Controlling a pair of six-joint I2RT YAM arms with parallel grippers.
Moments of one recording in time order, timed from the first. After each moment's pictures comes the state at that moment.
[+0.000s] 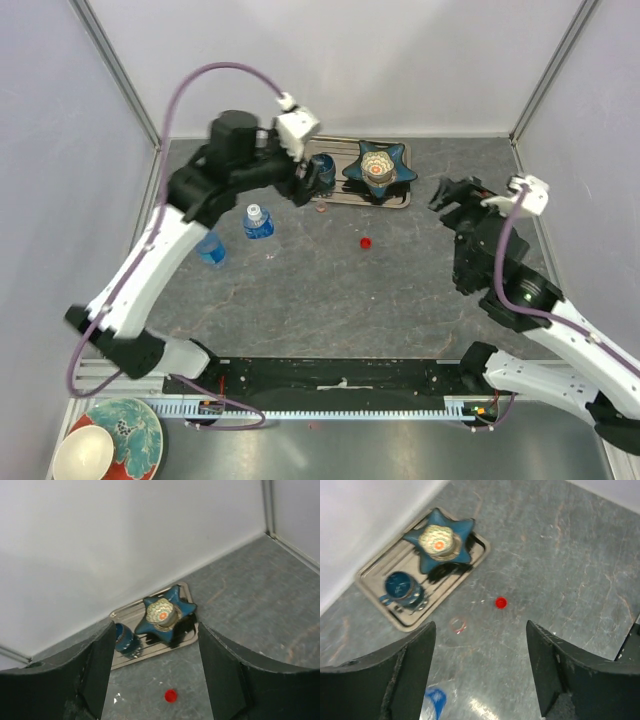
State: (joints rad) left arm -0.58 1.32 1.71 -0.72 0.29 0.19; right arm 0.88 0.87 1.06 -0.10 1.07 0.37
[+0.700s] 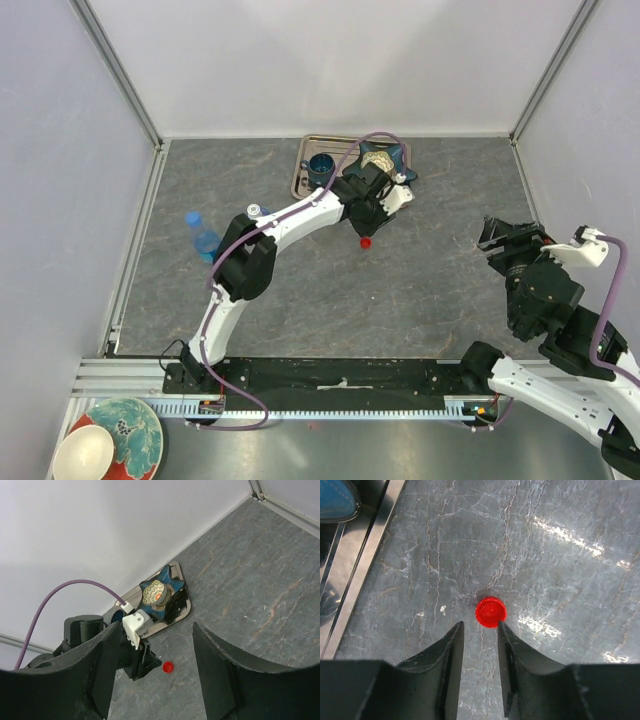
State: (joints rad) left arm -0.81 2.22 1.93 -0.69 0.10 0.31; right arm 0.87 0.49 1.01 -0.68 1.10 0.82
